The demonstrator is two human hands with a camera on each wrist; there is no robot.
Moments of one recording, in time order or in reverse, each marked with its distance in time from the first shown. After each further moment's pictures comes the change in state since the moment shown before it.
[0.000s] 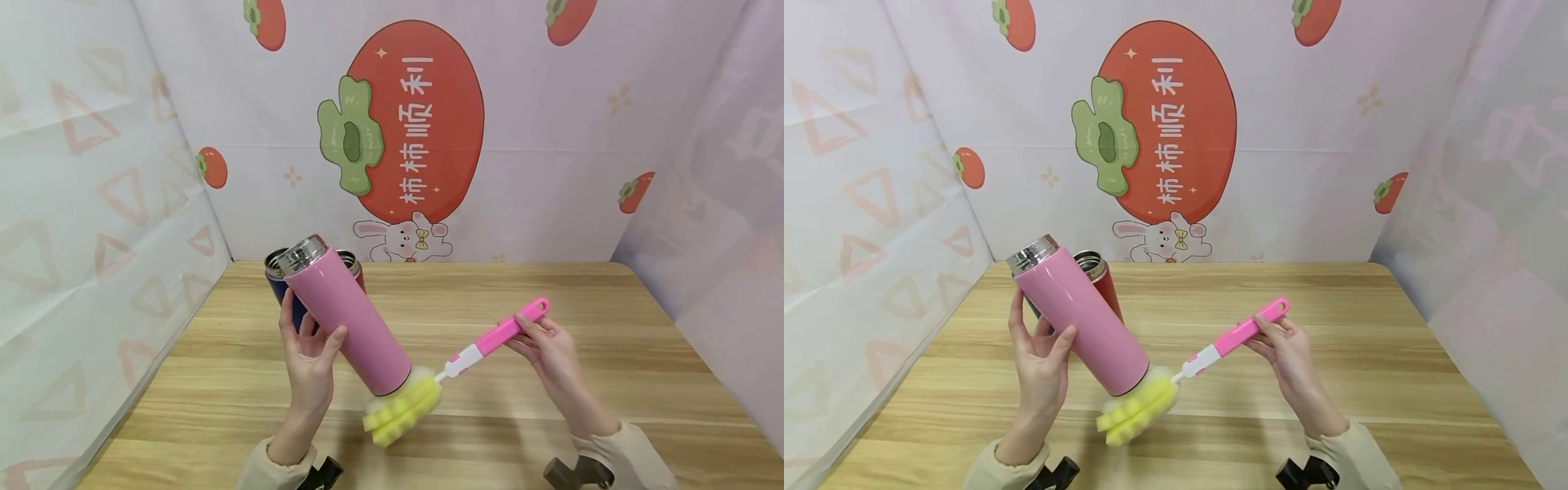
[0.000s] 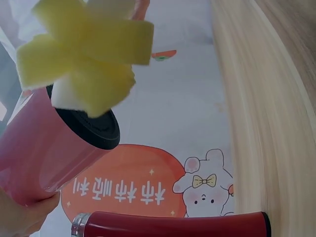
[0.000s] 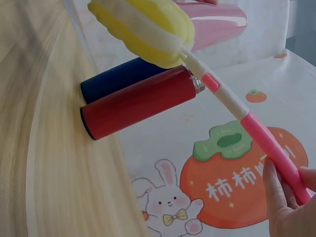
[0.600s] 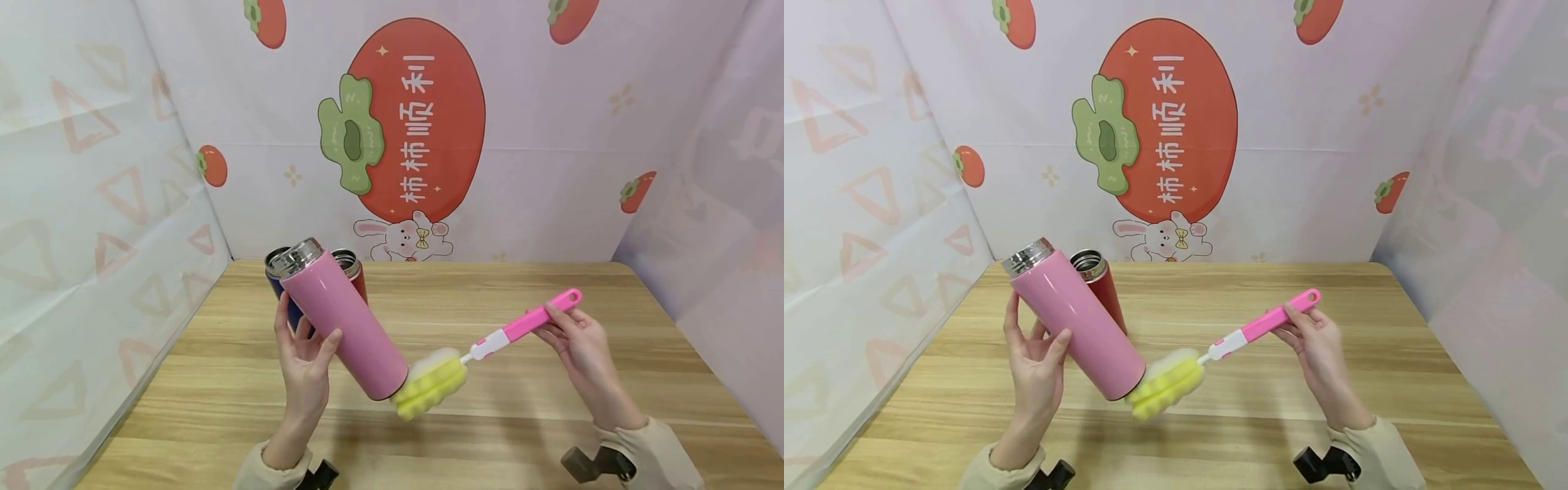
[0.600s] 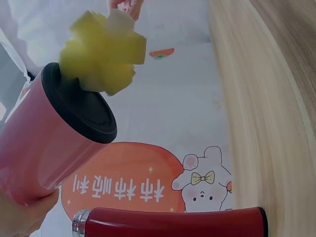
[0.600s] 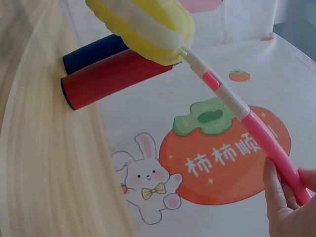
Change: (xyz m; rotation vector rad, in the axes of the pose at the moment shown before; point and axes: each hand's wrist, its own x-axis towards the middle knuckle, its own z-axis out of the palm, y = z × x) left_hand -0.003 0.002 -0.006 0.027 0.012 -0.004; right_hand -0.005 -0.041 -0.003 0.039 0.043 -0.043
